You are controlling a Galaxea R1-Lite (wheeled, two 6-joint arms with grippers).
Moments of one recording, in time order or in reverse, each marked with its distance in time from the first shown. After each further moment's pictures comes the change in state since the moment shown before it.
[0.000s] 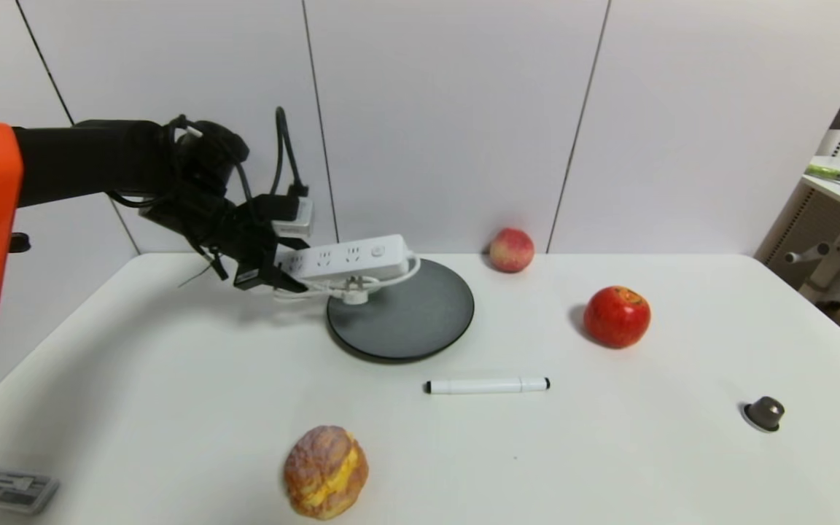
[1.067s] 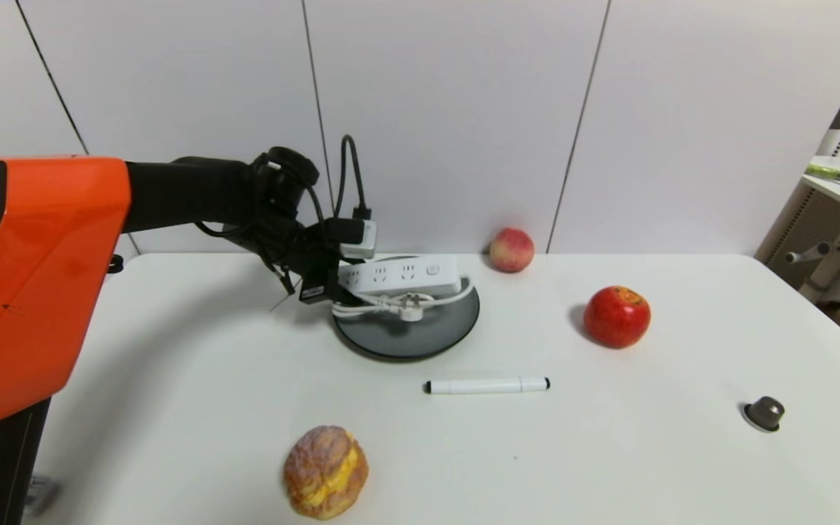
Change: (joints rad) left arm -0.146 0.093 -0.001 -0.133 0.036 -0.070; right arm 0.000 0.000 0.000 0.000 0.000 0.000
